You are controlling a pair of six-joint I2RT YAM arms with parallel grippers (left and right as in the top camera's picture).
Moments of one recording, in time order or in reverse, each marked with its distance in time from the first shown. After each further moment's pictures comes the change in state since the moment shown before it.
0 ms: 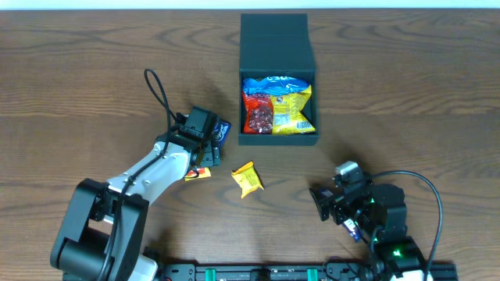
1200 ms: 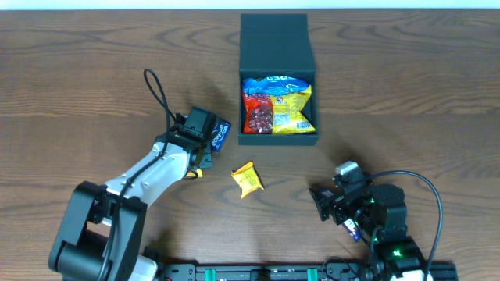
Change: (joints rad) left arm 0.000 -0.017 0.002 -0.031 -0.005 0.007; right arm 0.000 0.000 0.000 0.000 0.000 0.000
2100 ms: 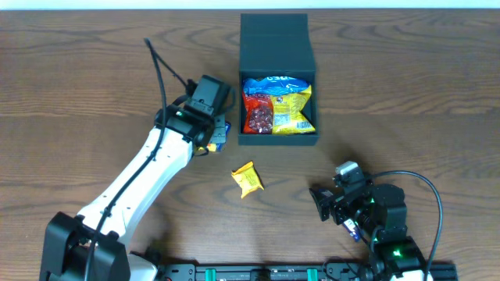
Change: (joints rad) left arm -0.097 -0.090 0.362 -0.291 0.001 0.032; right arm 0.000 0.000 0.000 0.000 0.000 0.000
